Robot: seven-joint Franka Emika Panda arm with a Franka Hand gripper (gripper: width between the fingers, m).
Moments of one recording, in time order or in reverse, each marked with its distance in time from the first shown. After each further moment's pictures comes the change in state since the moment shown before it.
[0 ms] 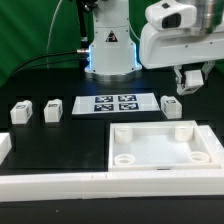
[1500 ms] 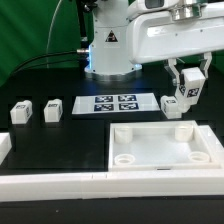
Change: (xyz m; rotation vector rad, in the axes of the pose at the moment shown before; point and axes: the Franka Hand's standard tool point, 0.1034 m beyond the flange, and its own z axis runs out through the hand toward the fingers) arm 0.063 0.030 -0.030 -0.016 0.436 -0.117
